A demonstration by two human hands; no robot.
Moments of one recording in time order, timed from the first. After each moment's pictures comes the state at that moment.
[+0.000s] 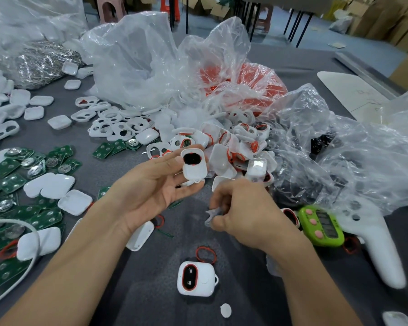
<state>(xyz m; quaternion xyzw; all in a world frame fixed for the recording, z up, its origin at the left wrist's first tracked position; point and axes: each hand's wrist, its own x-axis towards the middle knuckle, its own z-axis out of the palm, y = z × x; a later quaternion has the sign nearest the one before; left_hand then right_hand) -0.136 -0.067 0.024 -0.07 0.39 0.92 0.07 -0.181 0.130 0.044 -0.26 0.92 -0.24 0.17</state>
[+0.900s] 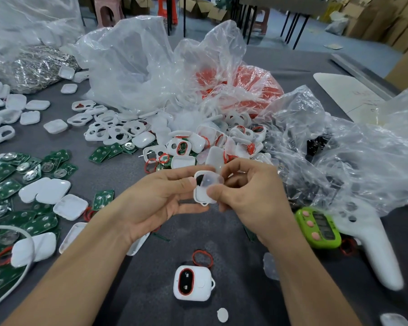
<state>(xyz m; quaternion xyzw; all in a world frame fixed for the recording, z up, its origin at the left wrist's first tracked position) -0.135 -0.054 0.019 -0.08 0.50 0.85 0.13 -0.187 0.131 0.048 -0.17 0.77 -0.60 0.12</state>
